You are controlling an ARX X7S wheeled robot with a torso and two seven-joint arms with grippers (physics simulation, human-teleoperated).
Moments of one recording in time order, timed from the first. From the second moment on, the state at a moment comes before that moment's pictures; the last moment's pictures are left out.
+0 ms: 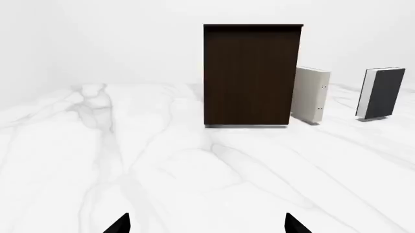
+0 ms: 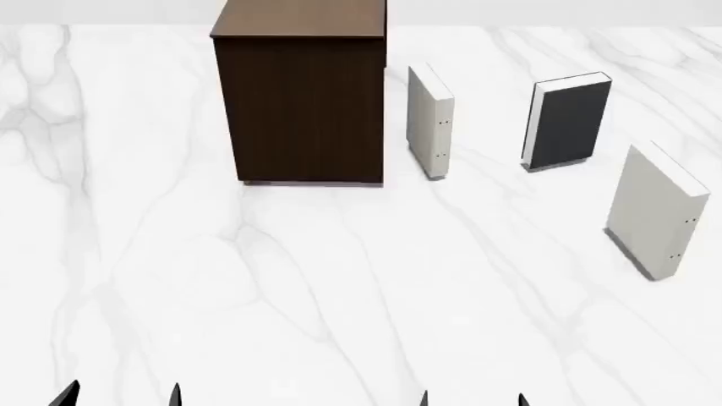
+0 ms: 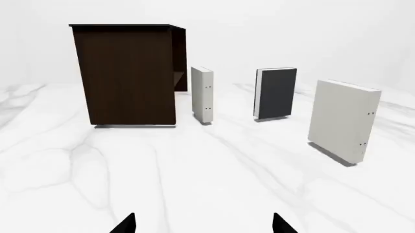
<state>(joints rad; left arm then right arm) 0.00 0.00 0.00 0.00 0.00 0.00 0.00 0.00 0.00 0.00 0.00 0.00 0.00 0.00</state>
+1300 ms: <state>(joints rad) 0.03 -0.09 0.22 0.77 0.26 -0.45 -0.14 0.01 0.12 -0.07 -0.75 -0.01 0.41 0.18</state>
